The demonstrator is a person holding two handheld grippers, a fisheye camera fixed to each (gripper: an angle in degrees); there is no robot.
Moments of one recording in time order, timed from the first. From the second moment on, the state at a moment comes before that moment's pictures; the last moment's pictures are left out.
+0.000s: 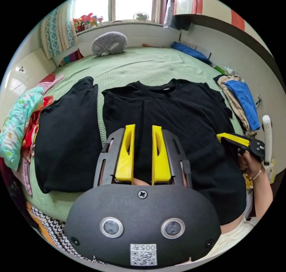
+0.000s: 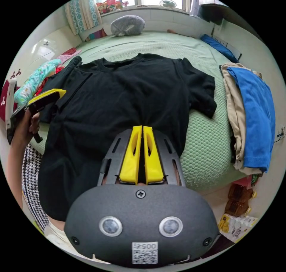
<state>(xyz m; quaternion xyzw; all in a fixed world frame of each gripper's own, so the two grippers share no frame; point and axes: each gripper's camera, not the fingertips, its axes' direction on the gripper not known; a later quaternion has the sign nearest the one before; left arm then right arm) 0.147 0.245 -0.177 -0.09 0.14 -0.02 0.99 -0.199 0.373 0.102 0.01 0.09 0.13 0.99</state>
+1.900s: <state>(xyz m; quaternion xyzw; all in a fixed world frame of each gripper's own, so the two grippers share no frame) 0.045 0.105 -0.024 -0.15 0.13 -0.11 0.97 -0.111 0.181 0.171 0.00 0.20 0.08 0.98</state>
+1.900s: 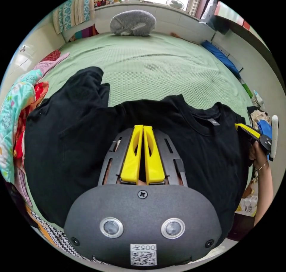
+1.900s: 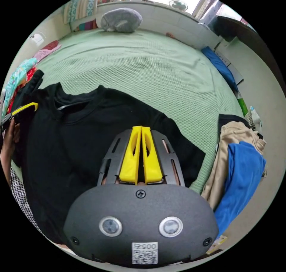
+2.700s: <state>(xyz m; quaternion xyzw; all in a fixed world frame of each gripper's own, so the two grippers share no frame) 0.083 0.272 -0.167 -0.13 0.21 -0.05 0.97 -0.185 0.371 0.086 0.02 0.13 0.07 0.99</state>
